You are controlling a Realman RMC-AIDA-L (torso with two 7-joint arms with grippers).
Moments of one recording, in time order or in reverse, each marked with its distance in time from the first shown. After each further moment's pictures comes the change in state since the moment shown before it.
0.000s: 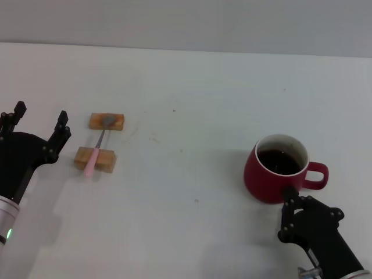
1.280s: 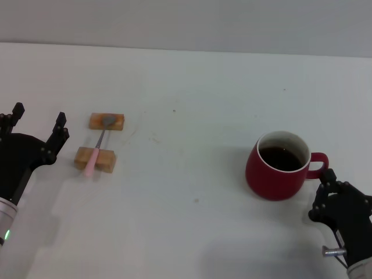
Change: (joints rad) left arm 0.000 0.002 0.000 0.009 0.000 0.000 0.000; right arm -0.015 0.057 0.121 -0.117 0.031 -0.058 0.007
